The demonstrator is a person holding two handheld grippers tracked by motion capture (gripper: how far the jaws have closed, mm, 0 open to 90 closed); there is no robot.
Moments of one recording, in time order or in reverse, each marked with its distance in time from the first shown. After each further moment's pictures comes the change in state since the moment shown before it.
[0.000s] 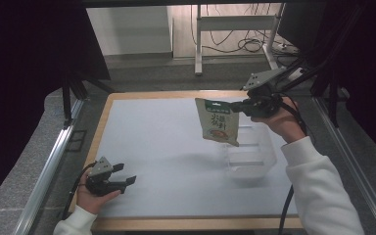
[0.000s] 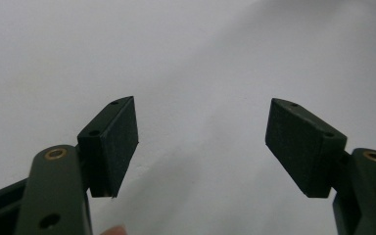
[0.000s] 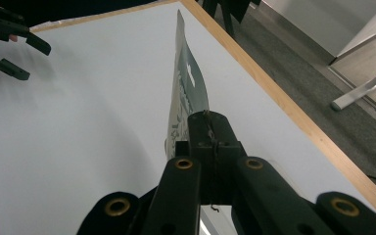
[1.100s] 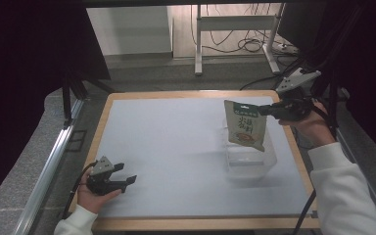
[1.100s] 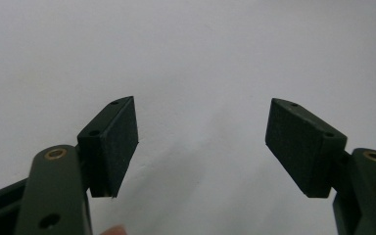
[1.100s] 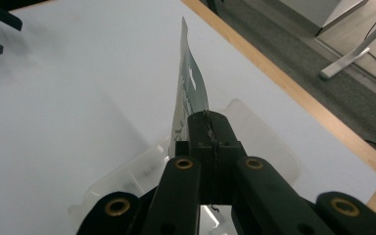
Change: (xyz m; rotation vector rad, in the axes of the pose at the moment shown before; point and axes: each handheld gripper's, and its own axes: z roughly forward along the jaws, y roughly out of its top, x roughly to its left) left arm 0.001 0.001 0.003 0.016 0.013 -0.004; right arm -0.038 -0.057 -0.031 0.037 -0.026 0.091
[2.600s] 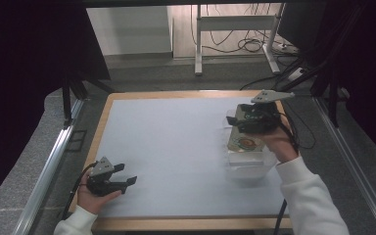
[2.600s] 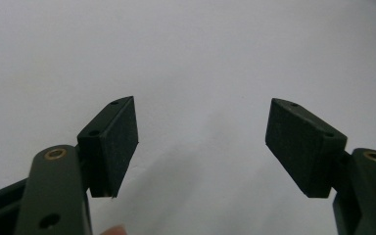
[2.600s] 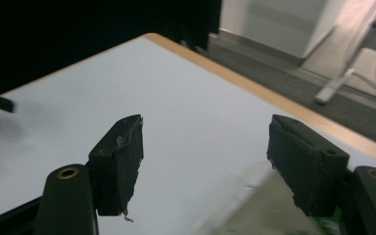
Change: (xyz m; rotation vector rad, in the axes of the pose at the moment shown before) left arm -0.004 0.000 -0.002 -0.008 -0.019 0.011; right arm 0.058 0.002 0.061 -0.224 -0.066 0.166
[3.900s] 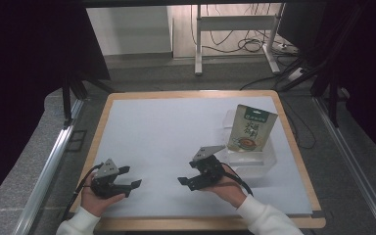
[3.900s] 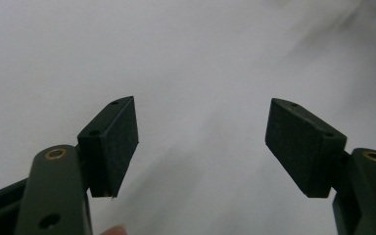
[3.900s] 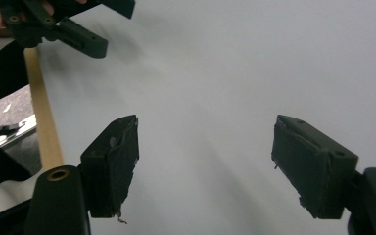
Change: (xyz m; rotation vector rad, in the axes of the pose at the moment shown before) left arm -0.012 0.003 0.004 0.012 -0.042 0.024; right arm 0.132 -0.089 0.093 0.211 0.291 0.010
